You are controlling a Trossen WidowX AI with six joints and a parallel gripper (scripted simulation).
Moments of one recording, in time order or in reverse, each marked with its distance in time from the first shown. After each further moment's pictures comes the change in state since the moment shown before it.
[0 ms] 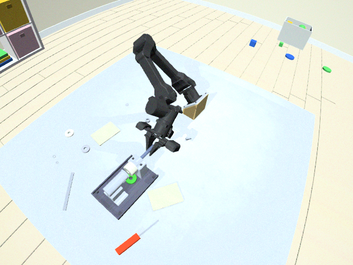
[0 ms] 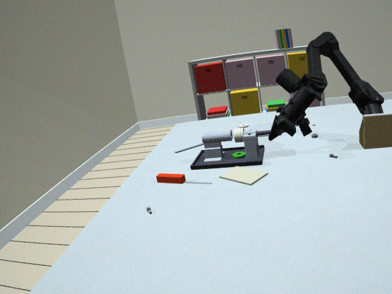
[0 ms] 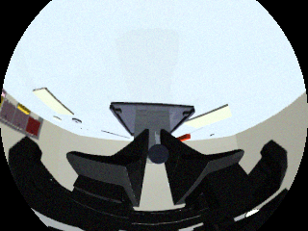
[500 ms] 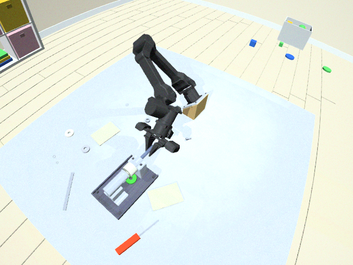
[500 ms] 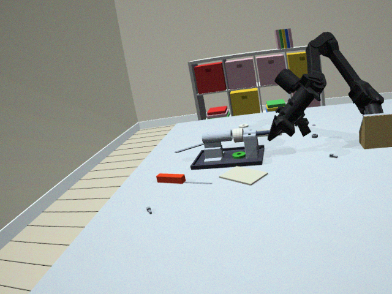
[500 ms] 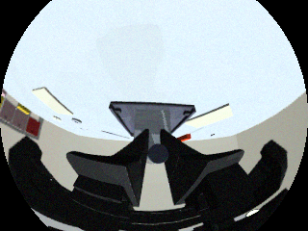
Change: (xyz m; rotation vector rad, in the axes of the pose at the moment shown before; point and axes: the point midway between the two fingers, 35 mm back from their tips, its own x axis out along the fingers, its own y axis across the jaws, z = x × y) arm 0.002 0.000 -0.002 0.003 -0.002 0.002
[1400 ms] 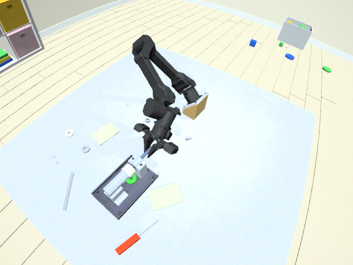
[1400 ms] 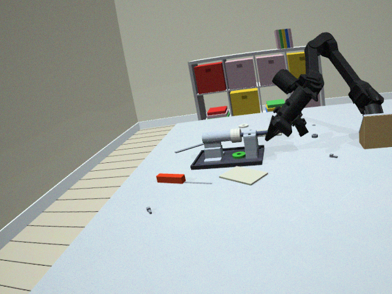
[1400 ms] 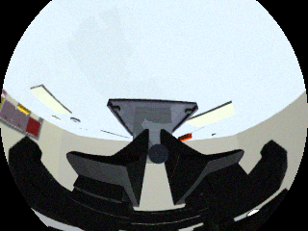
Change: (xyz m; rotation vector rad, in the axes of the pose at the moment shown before) arm 0.006 0.000 -0.006 0.004 0.000 0.001
